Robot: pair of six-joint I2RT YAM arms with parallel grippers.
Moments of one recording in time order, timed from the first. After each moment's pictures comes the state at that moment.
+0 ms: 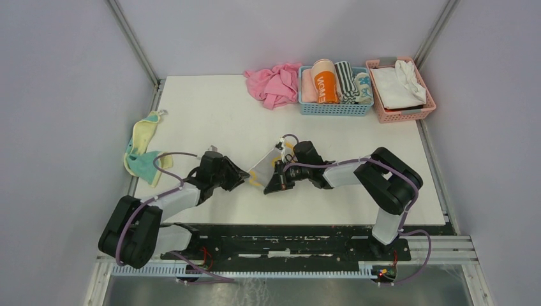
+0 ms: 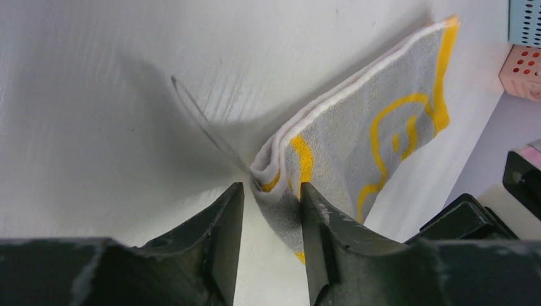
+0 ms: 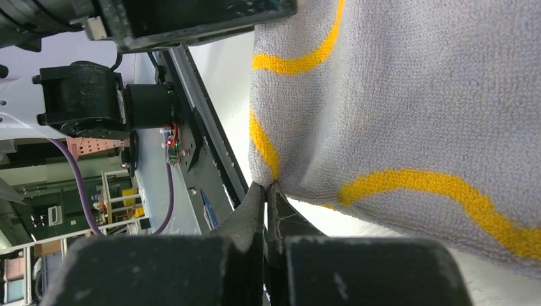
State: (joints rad) left arm -0.39 1.21 0.36 0.09 0.13 -1.07; right arm 0.75 1.80 0.75 0.44 -0.71 0.70
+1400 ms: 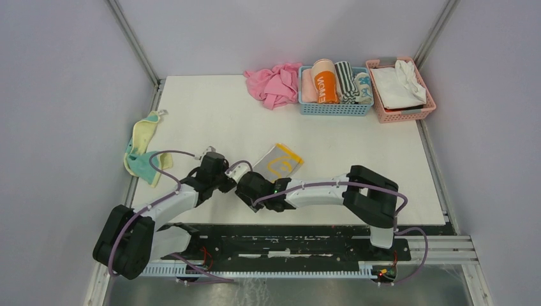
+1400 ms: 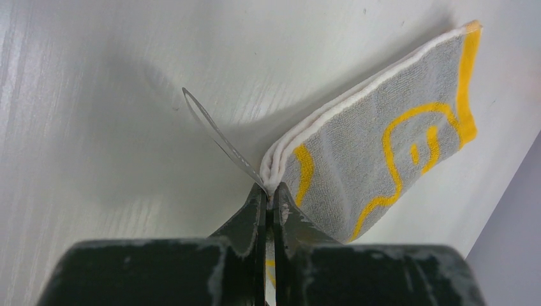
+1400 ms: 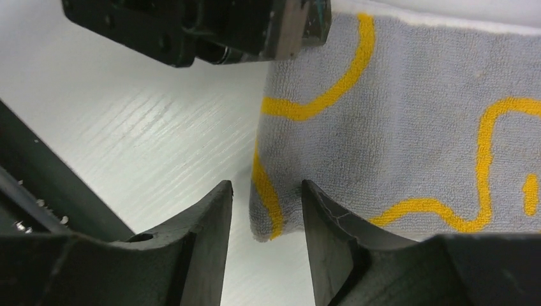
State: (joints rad) left arm -0.43 1.16 0.41 -0.07 0.00 -1.02; right arm 1.24 1.86 1.16 -0.18 0.27 0.23
